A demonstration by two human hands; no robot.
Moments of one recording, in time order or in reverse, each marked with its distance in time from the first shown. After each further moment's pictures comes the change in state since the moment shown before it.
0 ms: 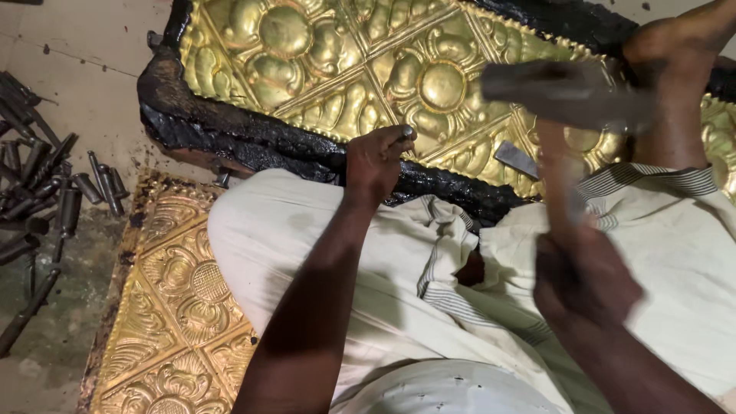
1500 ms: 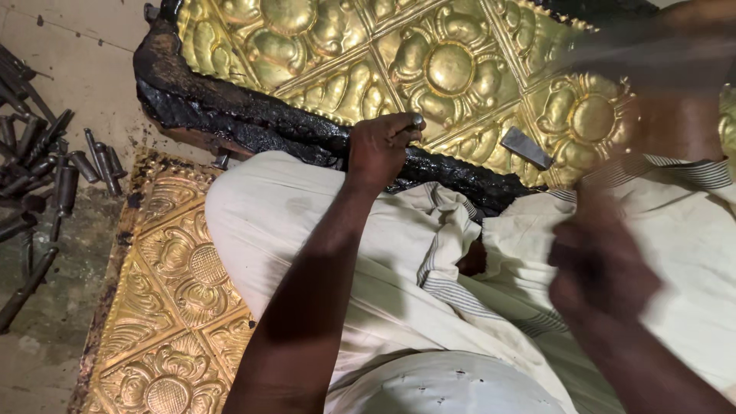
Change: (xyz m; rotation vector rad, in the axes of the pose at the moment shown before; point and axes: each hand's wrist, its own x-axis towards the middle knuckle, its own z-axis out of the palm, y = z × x) left_hand -0.004 0.000 0.001 0.028 -0.049 -0.022; right_hand 0.007 -0.011 -0.010 0.152 -0.082 0.162
